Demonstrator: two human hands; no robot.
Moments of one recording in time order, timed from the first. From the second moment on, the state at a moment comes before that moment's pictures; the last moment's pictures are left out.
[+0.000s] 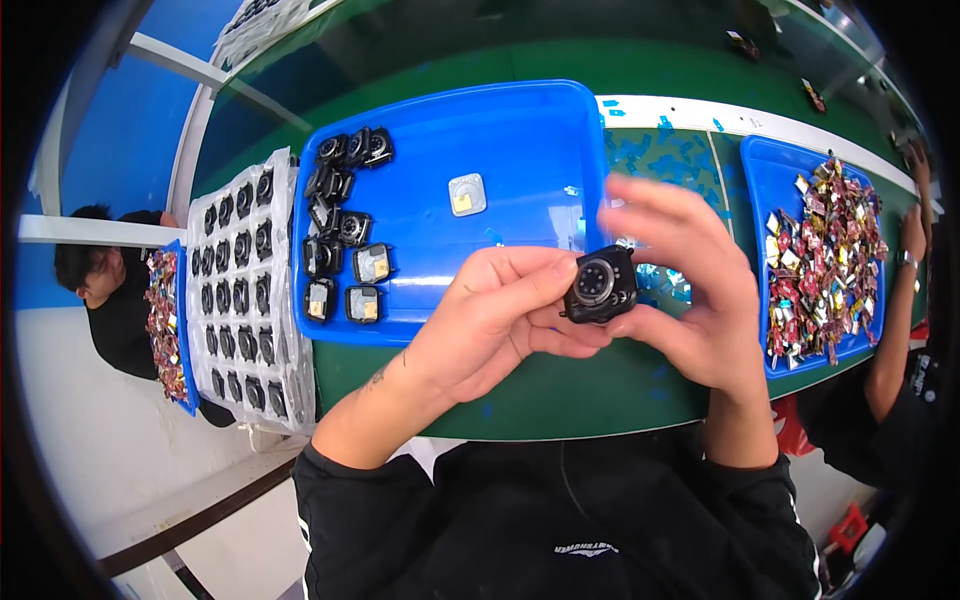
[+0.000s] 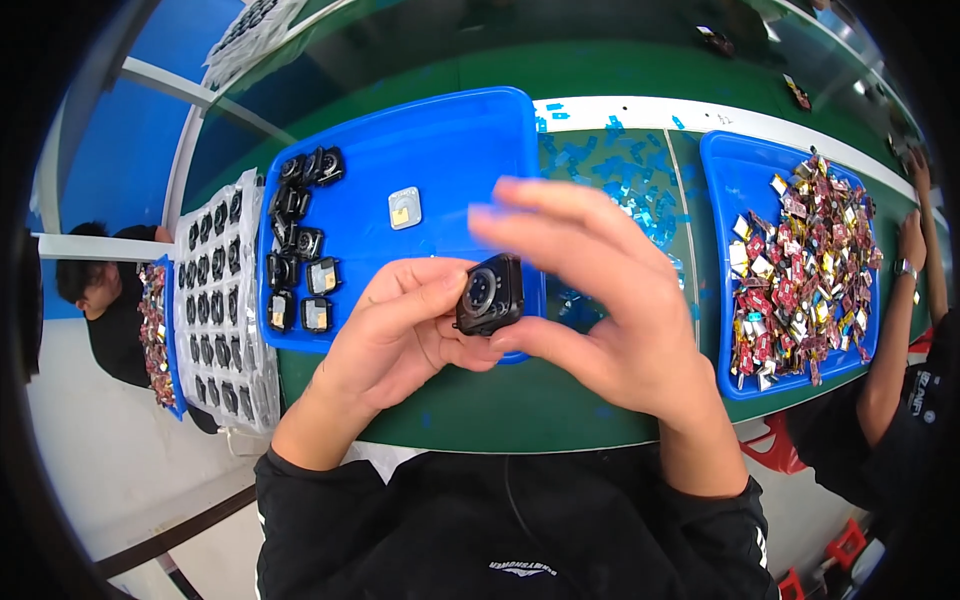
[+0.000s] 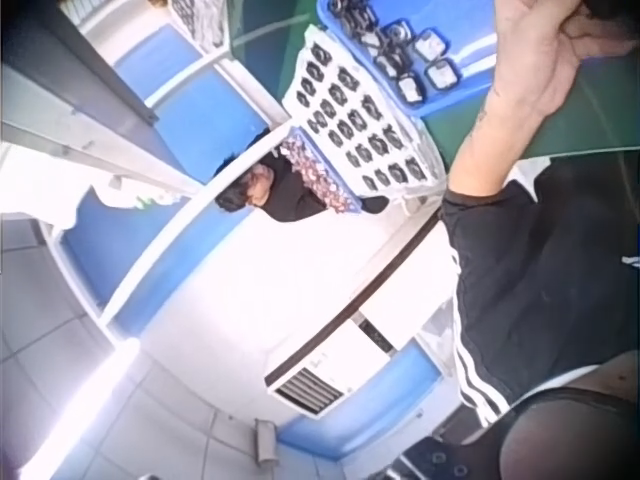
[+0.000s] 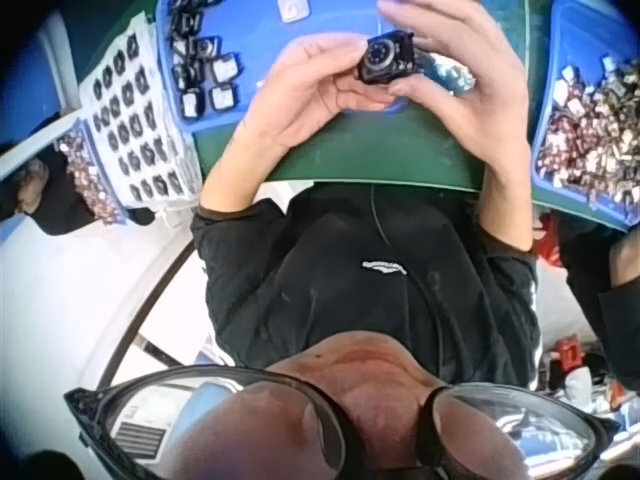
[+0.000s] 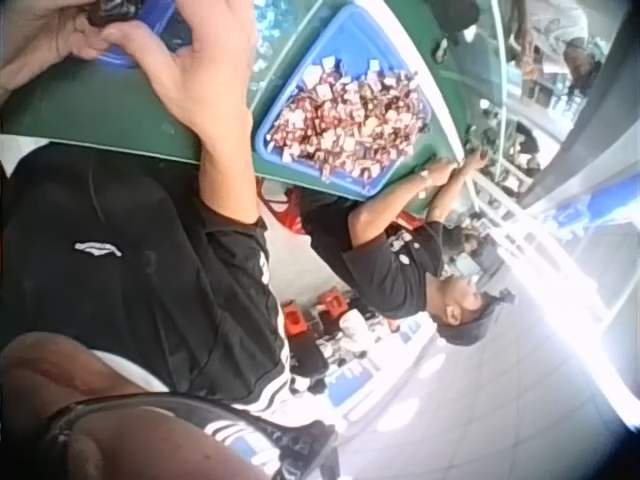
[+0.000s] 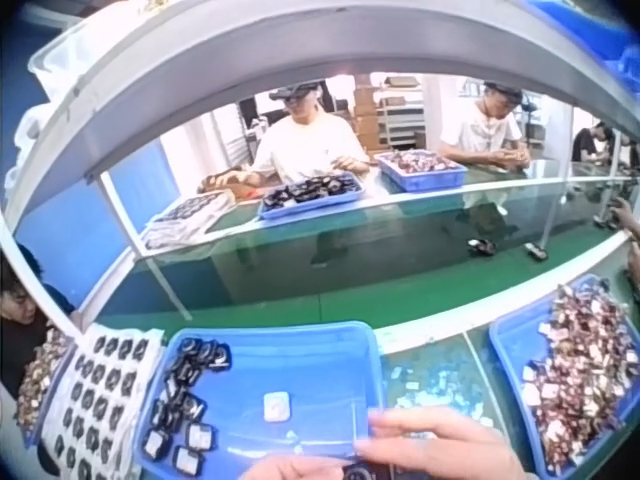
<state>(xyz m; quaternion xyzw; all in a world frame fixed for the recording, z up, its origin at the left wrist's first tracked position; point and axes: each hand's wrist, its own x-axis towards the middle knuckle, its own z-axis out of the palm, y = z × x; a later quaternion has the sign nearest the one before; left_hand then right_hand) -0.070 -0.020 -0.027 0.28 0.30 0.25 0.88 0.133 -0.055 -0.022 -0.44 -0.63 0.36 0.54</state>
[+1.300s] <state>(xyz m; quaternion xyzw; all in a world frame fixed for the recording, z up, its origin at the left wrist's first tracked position) -0.038 -0.043 0.007 0.63 0.30 0.24 0.68 0.155 -0.090 -0.018 -0.38 -0.65 0.32 0.57</state>
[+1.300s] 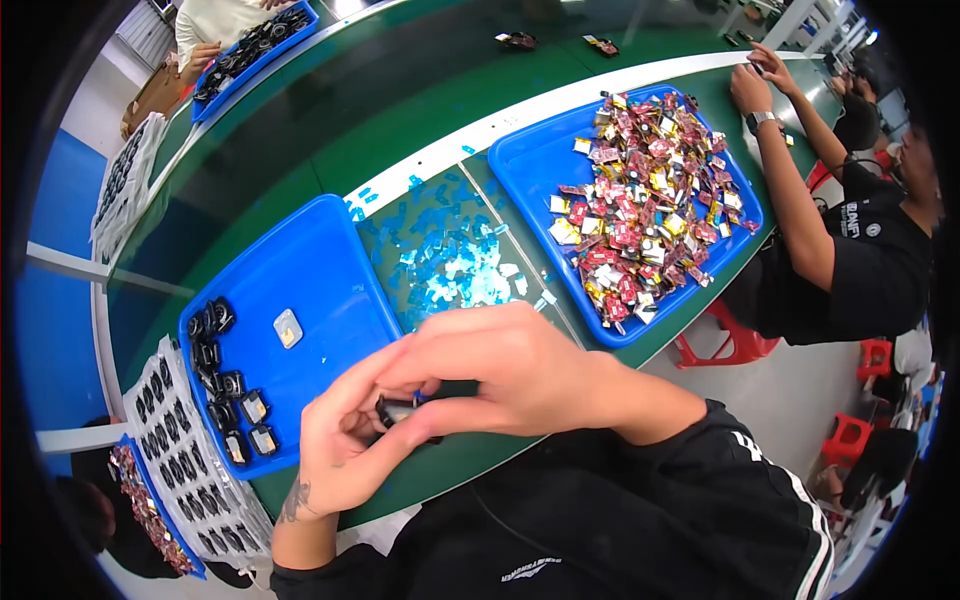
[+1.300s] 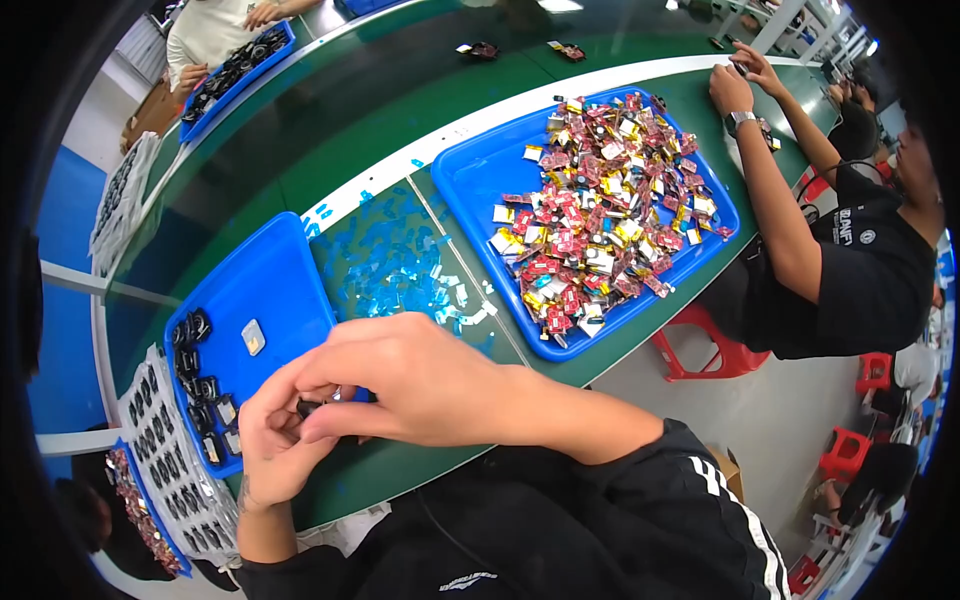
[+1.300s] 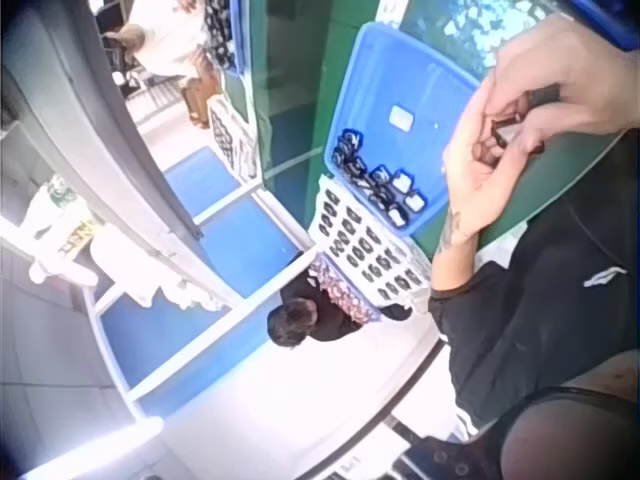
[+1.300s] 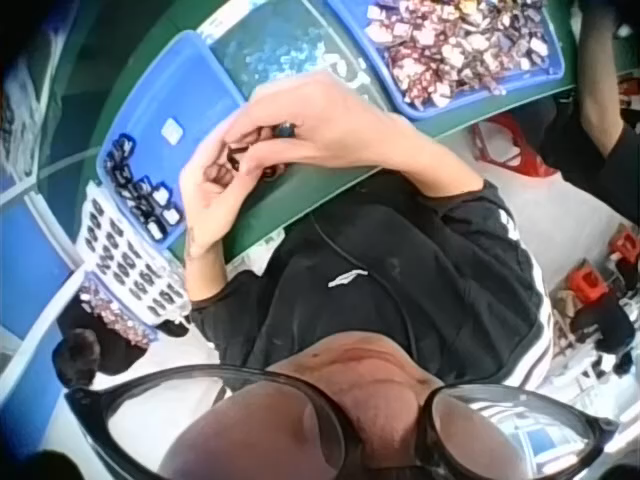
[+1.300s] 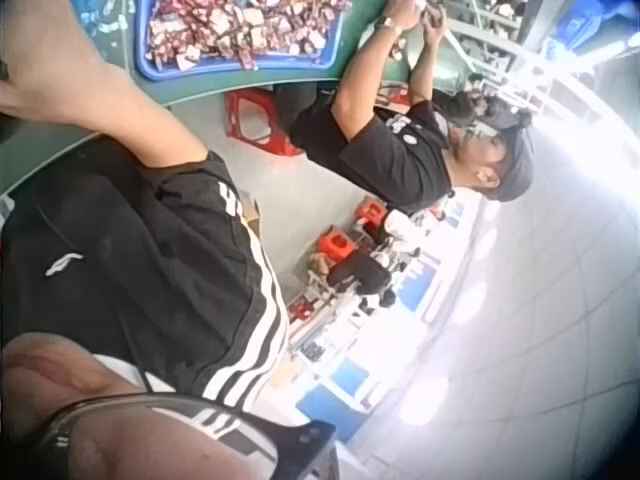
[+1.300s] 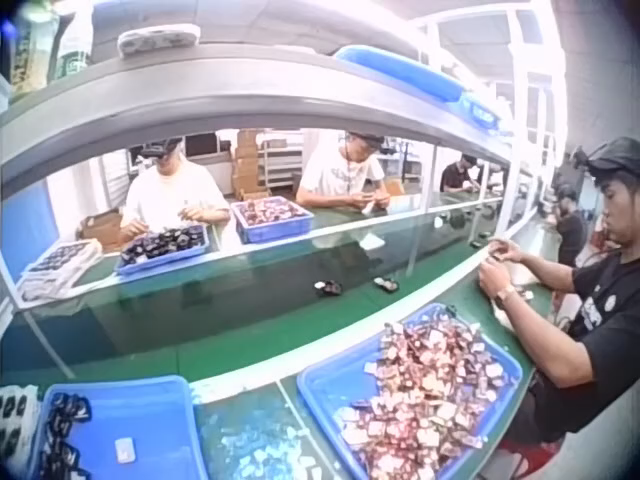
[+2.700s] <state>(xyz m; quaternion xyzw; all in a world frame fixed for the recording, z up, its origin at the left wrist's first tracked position) 0.003 -0.018 -0.003 0.39 0.25 0.27 0.85 0.223 -0.117 -0.007 -0.51 -0.48 0.34 0.62</state>
